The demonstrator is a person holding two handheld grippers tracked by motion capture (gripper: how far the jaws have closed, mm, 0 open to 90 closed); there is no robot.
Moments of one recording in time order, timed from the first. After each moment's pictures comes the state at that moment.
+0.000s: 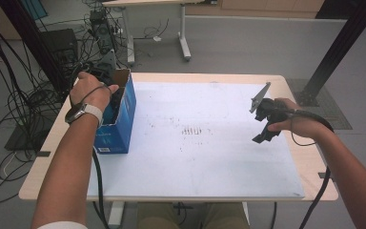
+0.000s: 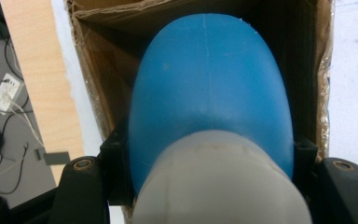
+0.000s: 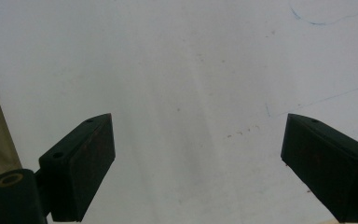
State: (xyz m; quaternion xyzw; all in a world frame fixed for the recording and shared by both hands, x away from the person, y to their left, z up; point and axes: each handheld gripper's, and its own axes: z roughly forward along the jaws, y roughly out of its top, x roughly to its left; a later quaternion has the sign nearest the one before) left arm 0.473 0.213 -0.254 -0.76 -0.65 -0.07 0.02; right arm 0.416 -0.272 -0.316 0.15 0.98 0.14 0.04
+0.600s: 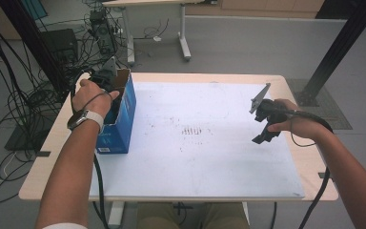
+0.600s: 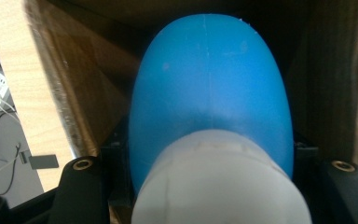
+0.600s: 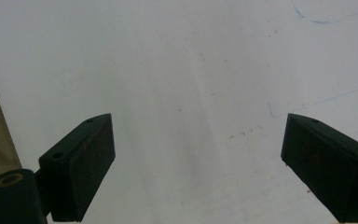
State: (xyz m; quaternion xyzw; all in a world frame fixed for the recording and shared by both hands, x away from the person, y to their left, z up) left arm 0.470 0.216 -0.275 -0.76 -0.65 -0.06 0.02; right arm 0.416 -0.273 -0.318 0.15 0.98 0.14 0.04
